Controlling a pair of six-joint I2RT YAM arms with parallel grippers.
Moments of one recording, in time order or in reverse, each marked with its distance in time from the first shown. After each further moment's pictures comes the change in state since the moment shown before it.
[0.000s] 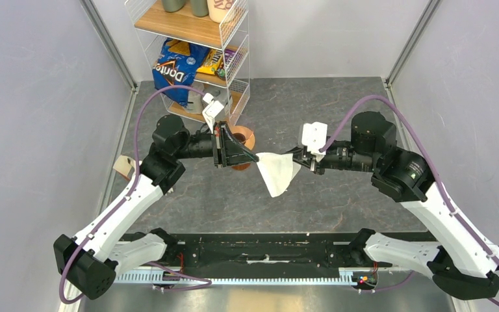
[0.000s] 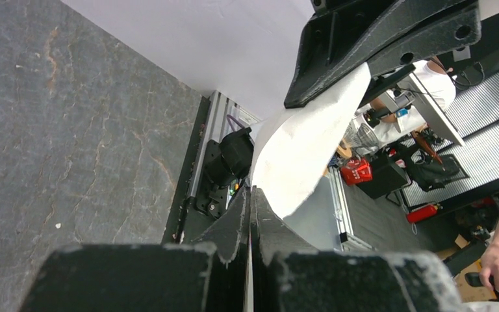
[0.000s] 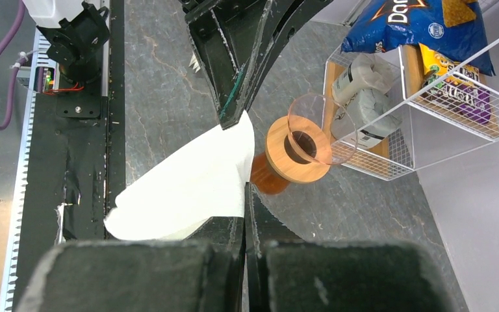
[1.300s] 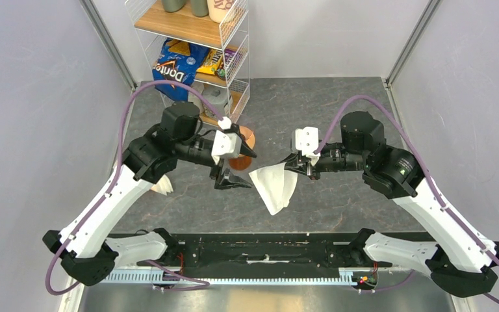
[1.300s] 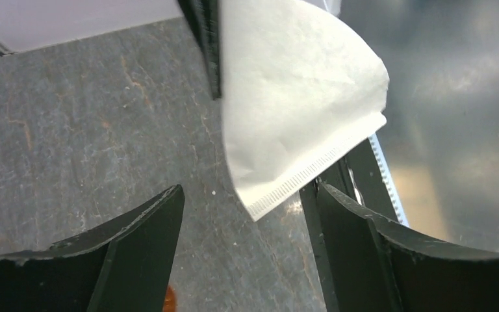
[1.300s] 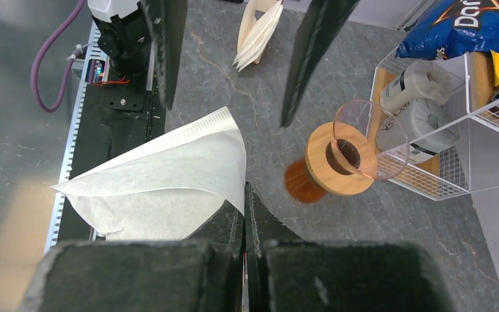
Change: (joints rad) left arm -0.145 0.084 0.460 -0.885 -0.019 1.242; right arm 0.001 0.013 -0.043 -0.009 -0.131 -0.003
